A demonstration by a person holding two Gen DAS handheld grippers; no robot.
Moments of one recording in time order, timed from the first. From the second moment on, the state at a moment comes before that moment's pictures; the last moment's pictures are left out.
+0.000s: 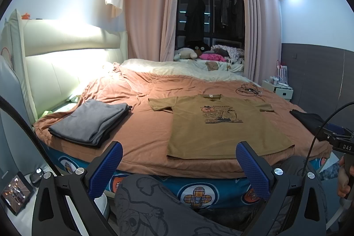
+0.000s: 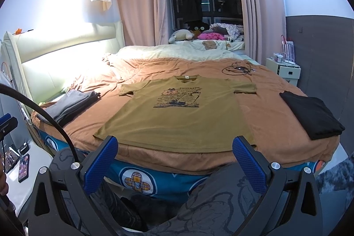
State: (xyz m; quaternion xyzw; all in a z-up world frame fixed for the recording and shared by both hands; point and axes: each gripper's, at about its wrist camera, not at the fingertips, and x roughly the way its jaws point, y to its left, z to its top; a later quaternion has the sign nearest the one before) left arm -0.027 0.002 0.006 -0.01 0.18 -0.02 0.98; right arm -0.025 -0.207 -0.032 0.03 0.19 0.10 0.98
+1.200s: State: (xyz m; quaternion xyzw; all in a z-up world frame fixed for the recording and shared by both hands) left arm 0.228 0.025 -0.016 -0.05 0.29 -0.02 0.95; right arm 0.184 -0.210 -0.023 0.05 0.27 0.09 0.96
